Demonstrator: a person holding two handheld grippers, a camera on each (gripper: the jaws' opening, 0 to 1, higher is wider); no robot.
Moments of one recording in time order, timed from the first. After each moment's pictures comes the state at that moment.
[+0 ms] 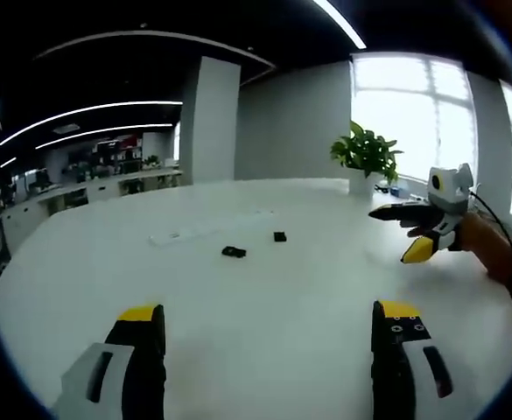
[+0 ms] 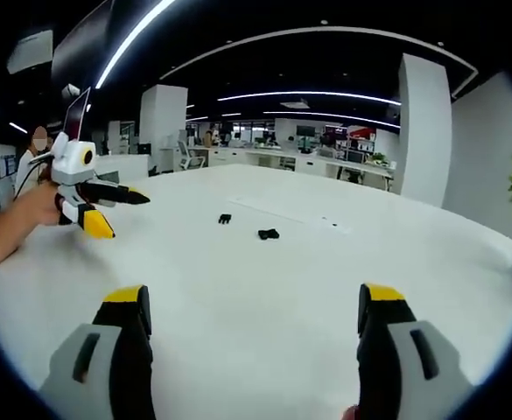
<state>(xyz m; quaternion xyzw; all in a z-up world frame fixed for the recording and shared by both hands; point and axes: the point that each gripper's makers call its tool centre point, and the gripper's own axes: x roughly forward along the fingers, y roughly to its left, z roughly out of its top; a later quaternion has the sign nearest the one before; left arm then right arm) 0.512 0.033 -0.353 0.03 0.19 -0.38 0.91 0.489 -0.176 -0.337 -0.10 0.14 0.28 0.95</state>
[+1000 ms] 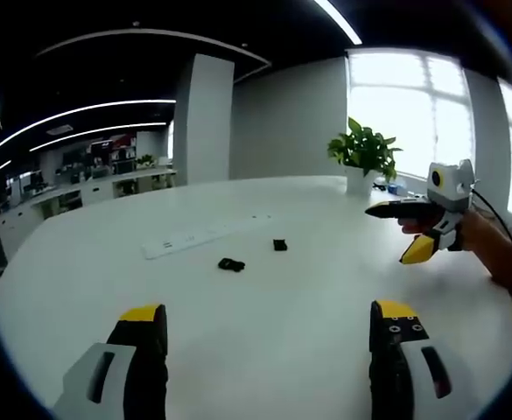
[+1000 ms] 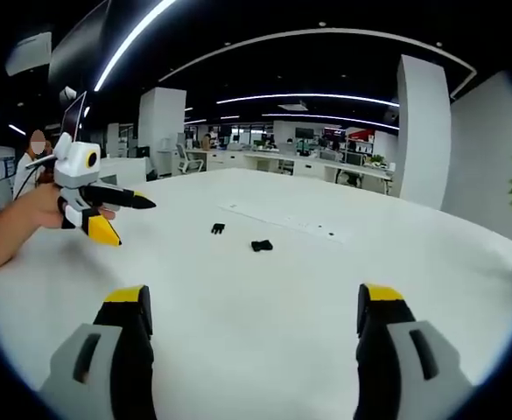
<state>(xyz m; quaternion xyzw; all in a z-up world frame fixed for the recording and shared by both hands) 0.533 0.015 -0.345 0.03 0.20 -0.39 0.90 0.506 -0.177 -0.327 -0.09 0.14 0.27 0.95</state>
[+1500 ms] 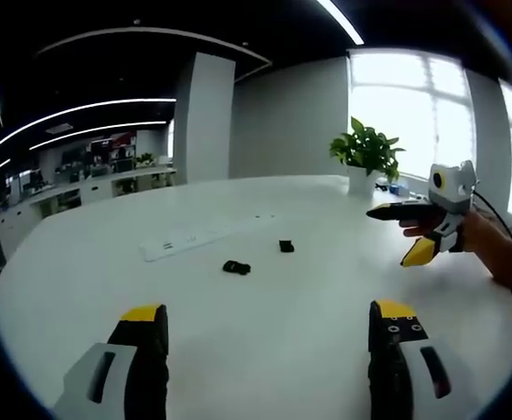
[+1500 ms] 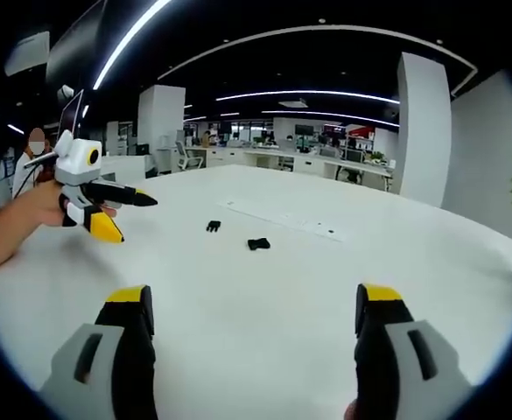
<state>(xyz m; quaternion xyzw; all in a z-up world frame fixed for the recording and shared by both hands) 0.546 0.012 -0.349 0.03 0.20 -0.39 0.90 0.518 -0.177 -0.335 -0.09 0.15 0.27 0.95</state>
